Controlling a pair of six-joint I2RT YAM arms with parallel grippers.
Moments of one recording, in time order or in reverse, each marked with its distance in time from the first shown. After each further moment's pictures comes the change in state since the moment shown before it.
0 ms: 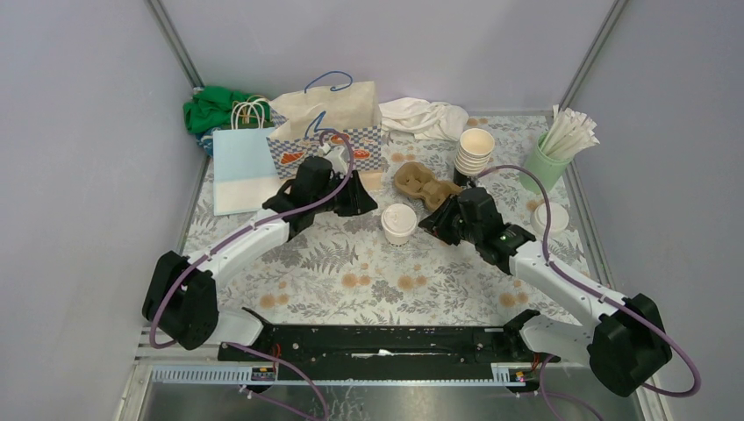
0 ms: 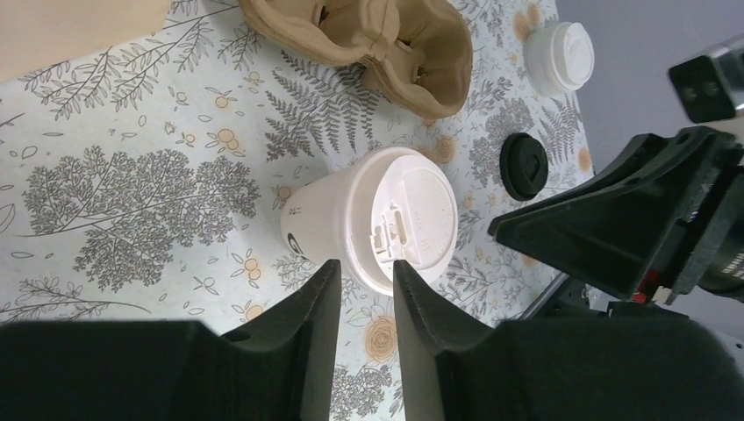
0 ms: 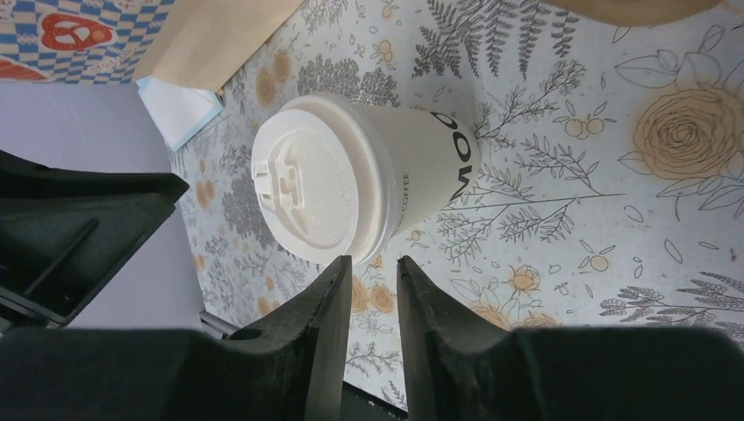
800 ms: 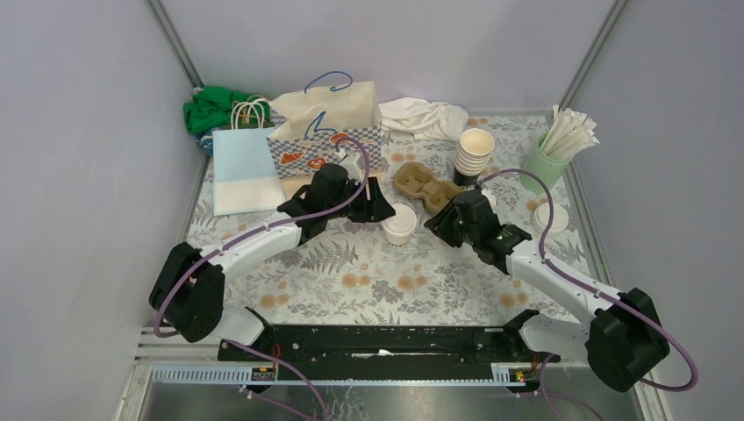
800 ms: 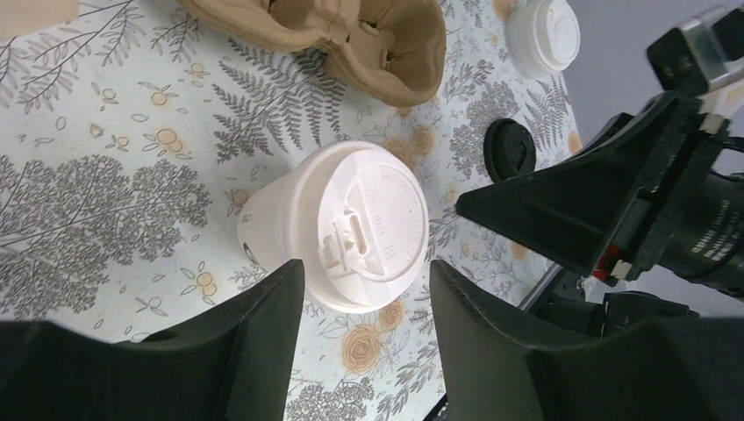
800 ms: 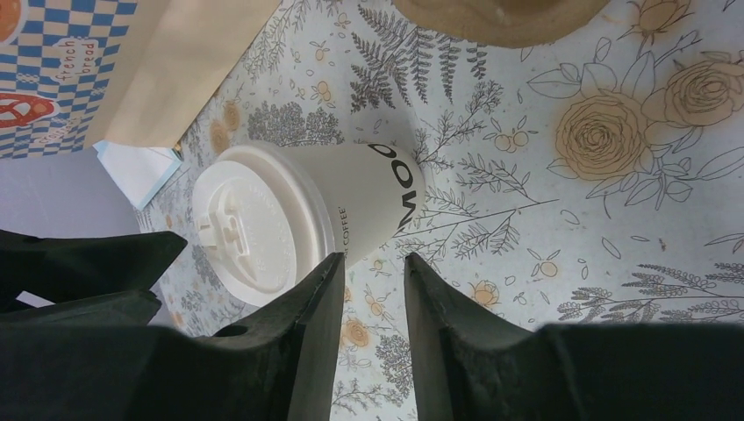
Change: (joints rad) left arm -0.087 0.059 -0.017 0.115 -0.019 -0.039; right arm 0.012 0.043 -0.008 -0.020 0.121 0.065
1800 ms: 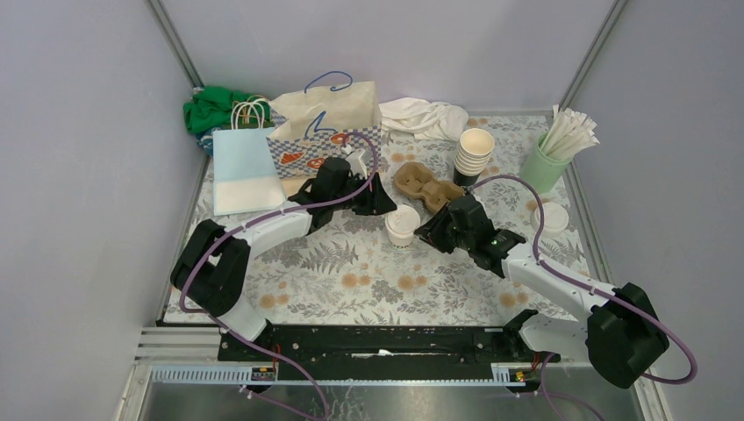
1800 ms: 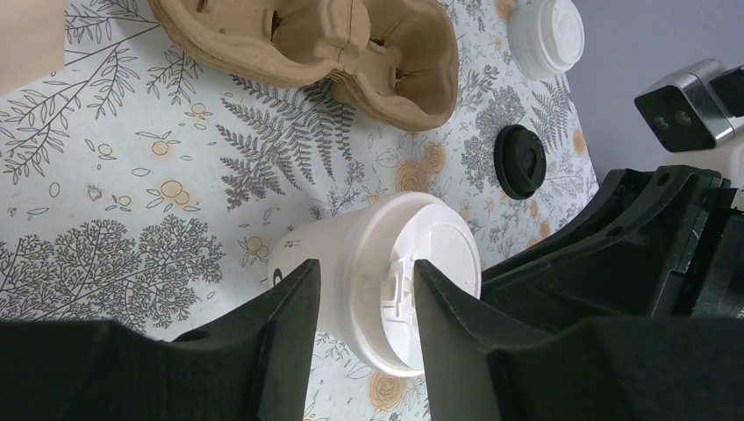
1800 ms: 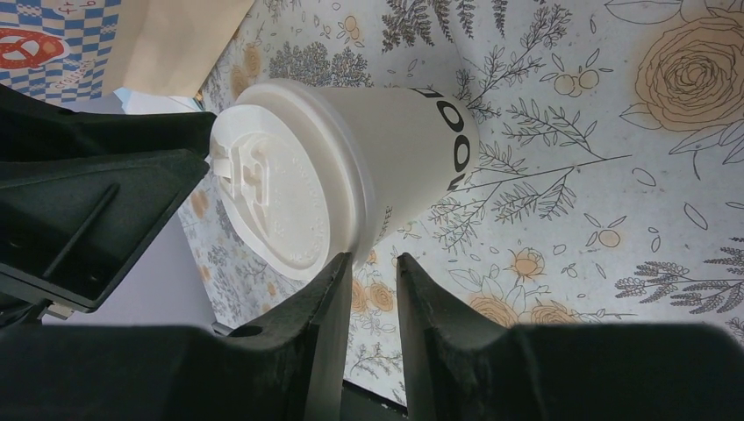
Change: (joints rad) left arm 0.061 0.161 0.035 0.126 0.115 0.048; right arm 0.049 0.007 -0.043 0.070 -0.081 0.064
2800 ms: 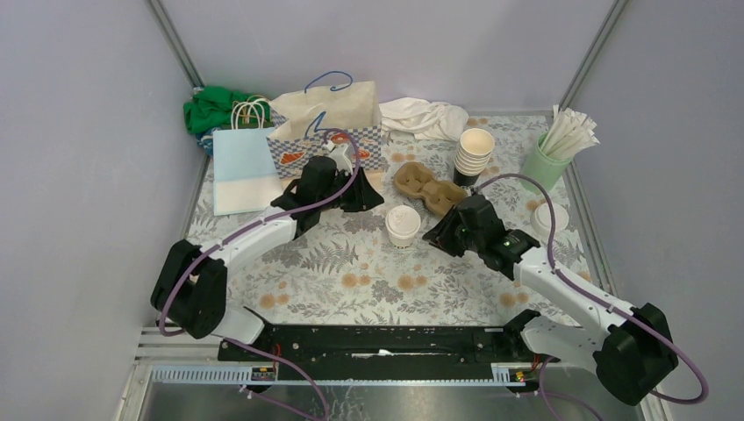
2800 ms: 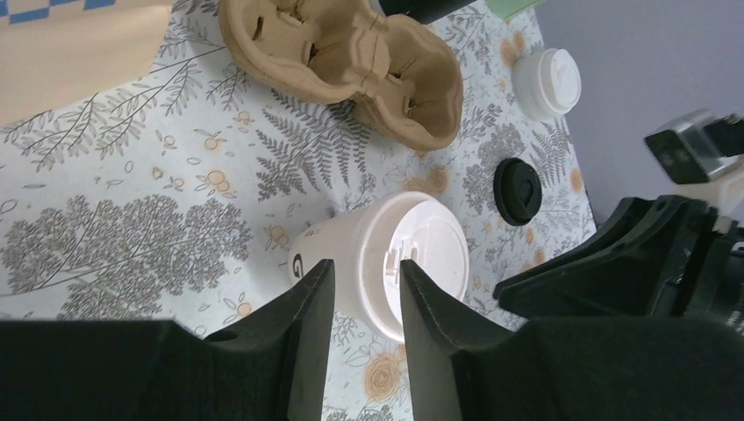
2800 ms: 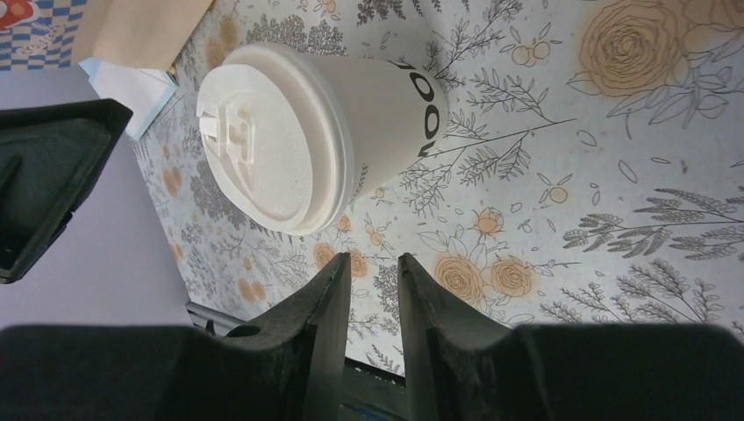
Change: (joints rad) left arm 0.031 -0.158 -0.031 -0.101 -0.095 -0.029; right arm -0.037 -0.106 0.045 -0.202 -0.028 -0.076
